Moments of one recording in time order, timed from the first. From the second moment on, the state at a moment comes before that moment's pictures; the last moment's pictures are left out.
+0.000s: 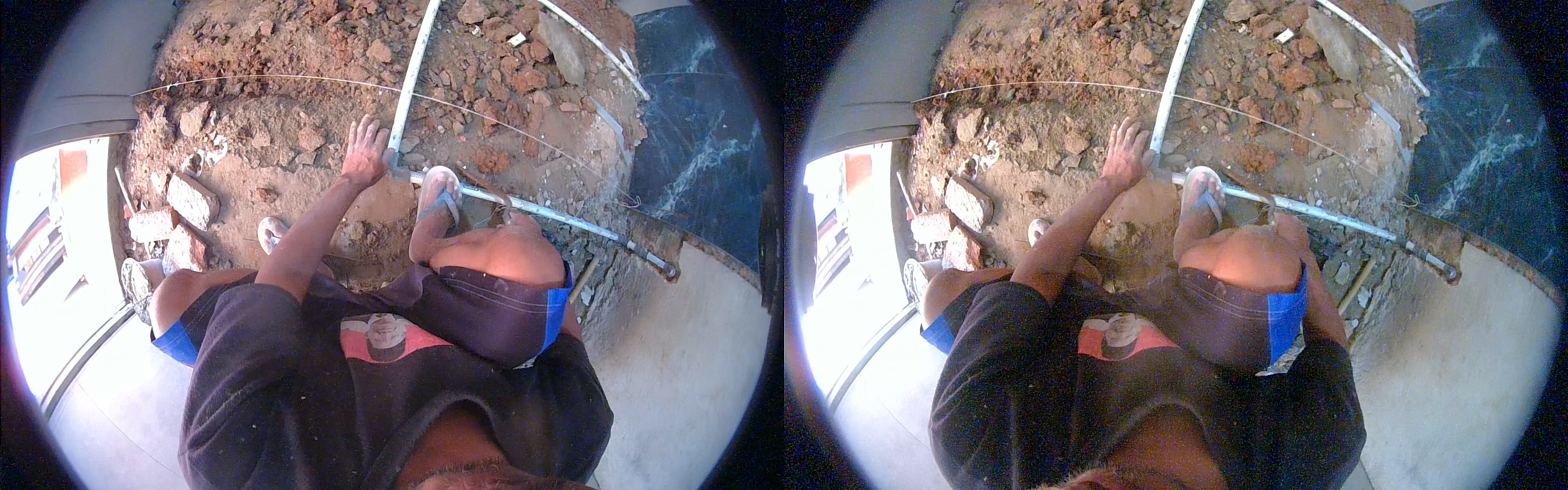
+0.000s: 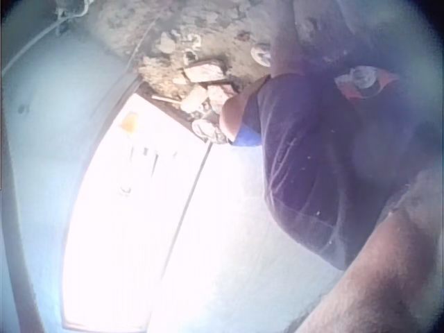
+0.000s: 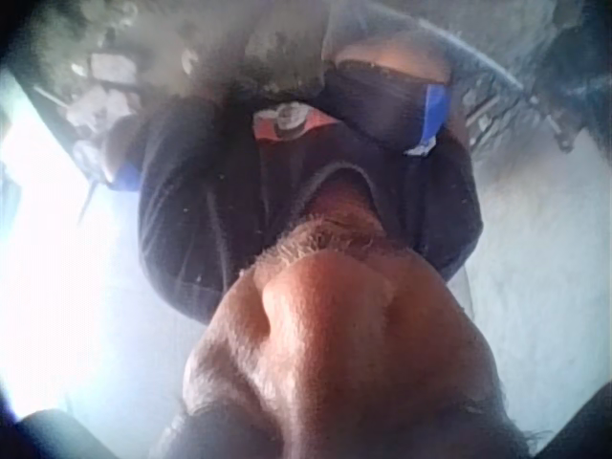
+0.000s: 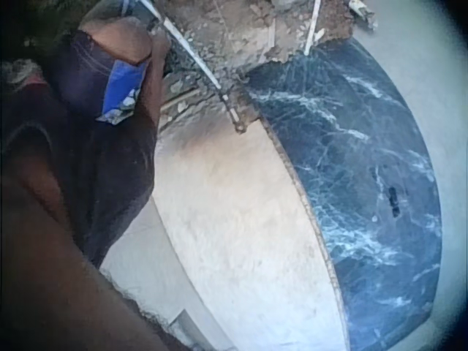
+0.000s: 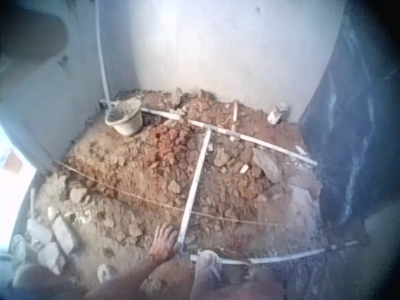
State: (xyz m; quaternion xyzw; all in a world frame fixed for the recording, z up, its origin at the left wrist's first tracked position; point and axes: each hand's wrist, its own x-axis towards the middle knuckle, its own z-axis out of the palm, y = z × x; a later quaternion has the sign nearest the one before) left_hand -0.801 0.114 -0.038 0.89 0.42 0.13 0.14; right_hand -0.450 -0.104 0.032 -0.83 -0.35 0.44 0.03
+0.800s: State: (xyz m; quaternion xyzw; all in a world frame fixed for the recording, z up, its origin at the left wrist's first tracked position) left_hand -0.780 0.110 -0.058 0.76 0.60 0.04 0.25; right_hand -0.497 -0.126 -0.012 -0.76 -0.52 0.40 0.04
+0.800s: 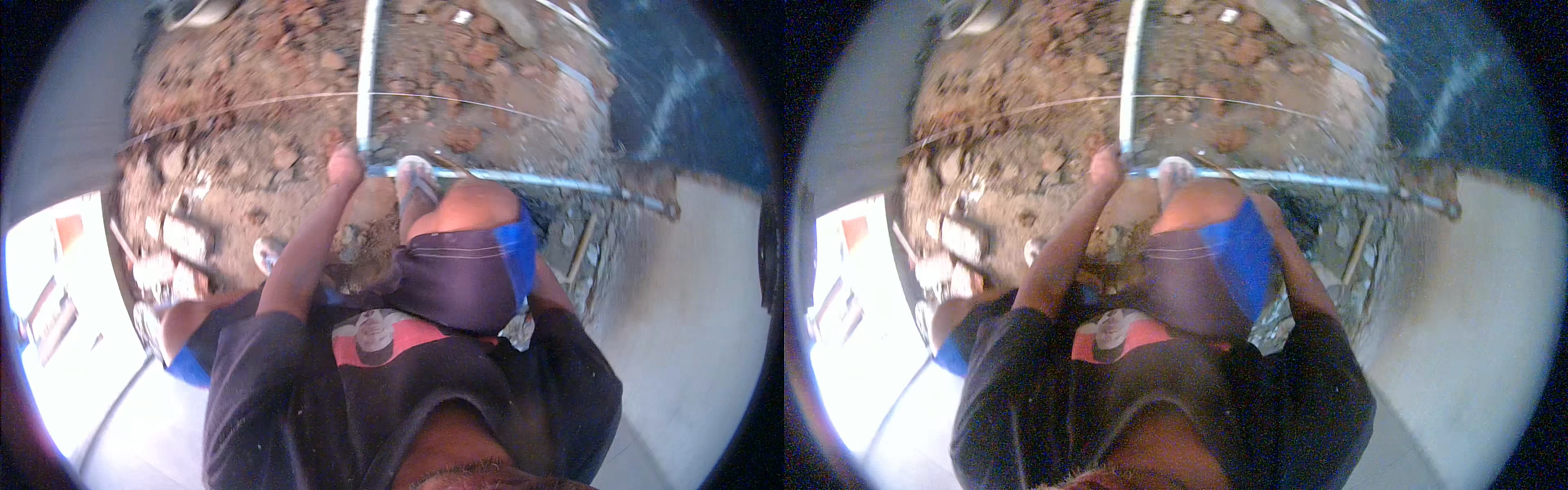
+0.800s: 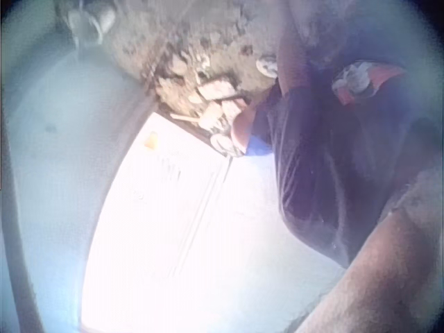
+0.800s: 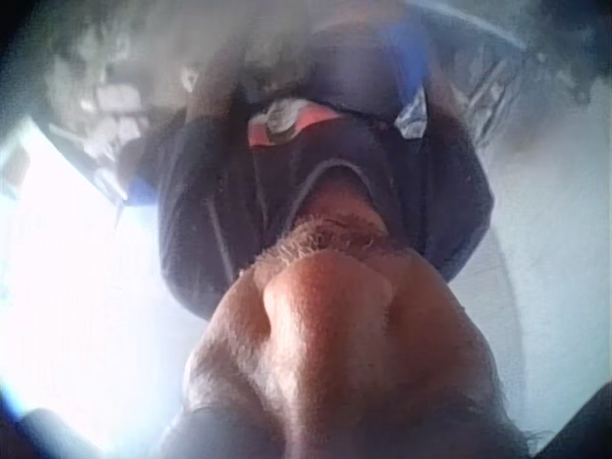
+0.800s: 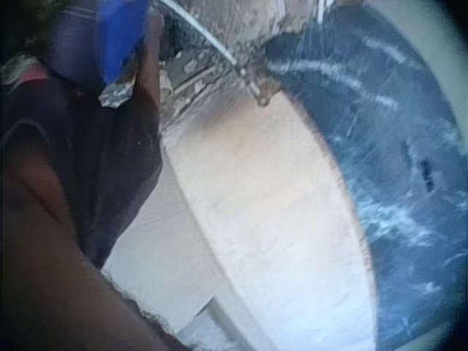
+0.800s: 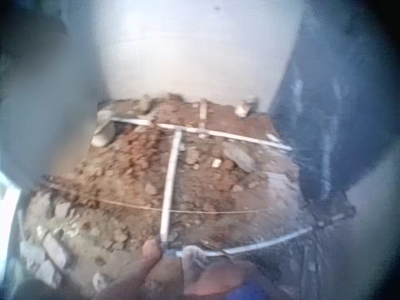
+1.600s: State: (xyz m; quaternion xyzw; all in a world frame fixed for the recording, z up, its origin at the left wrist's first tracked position) left_hand -0.785 0.112 -0.089 0.75 0.58 0.13 0.30; right_hand -0.357 -0.102 0.016 -0.92 -0.34 0.20 0.00
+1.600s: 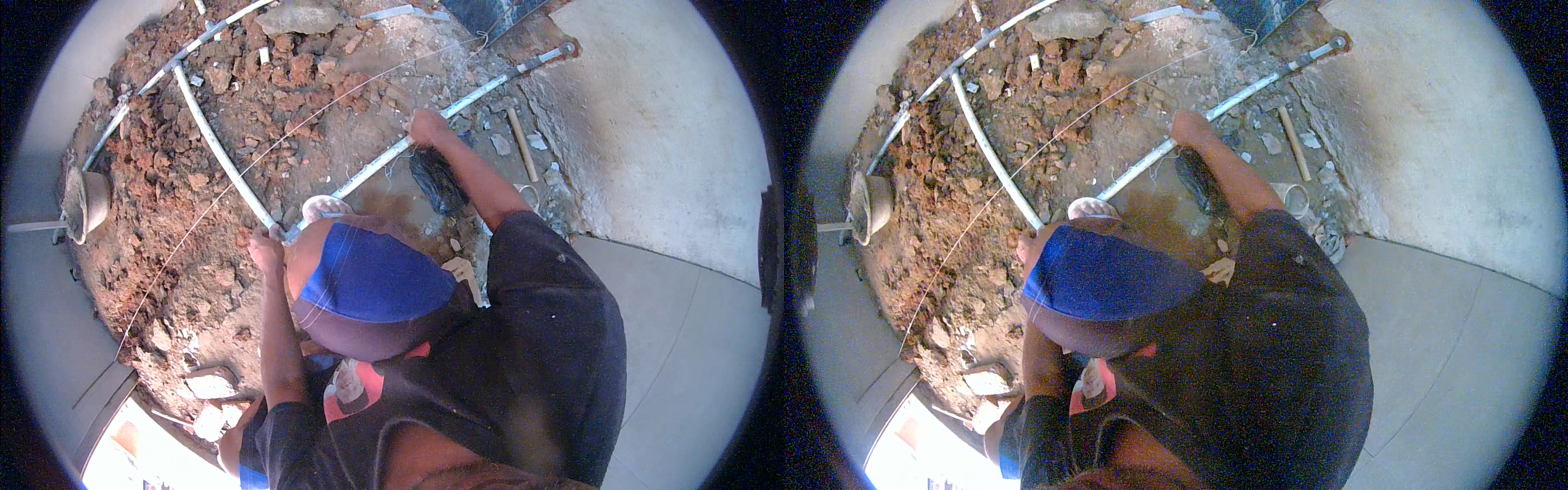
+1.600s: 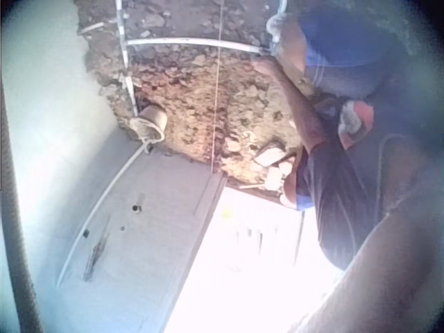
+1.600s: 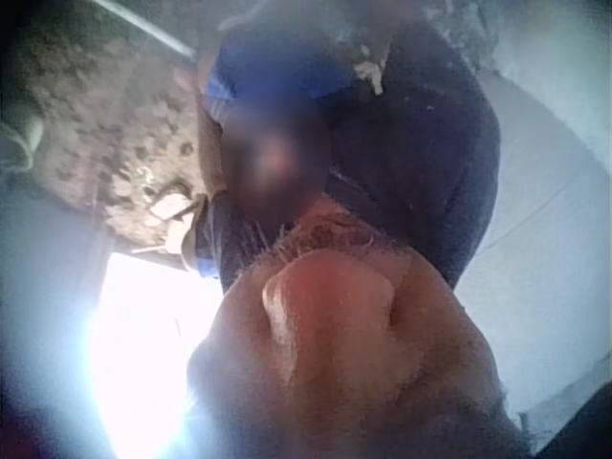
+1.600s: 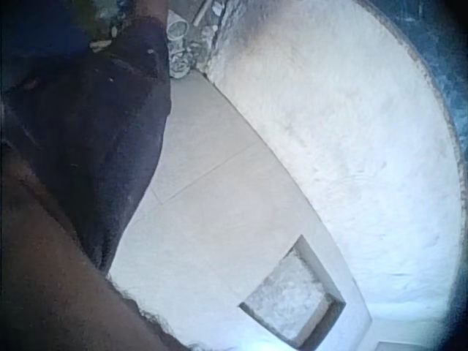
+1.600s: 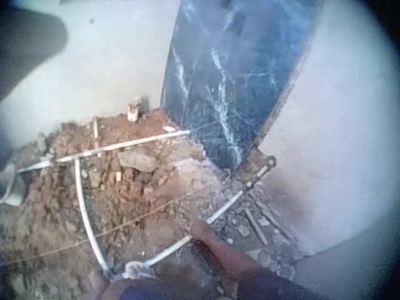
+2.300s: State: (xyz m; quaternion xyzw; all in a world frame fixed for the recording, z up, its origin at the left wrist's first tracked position) left_hand -0.782 0.109 -0.012 0.76 0.57 0.11 0.30; right_hand -0.431 -0.008 0.018 -0.79 -0.52 0.30 -0.08
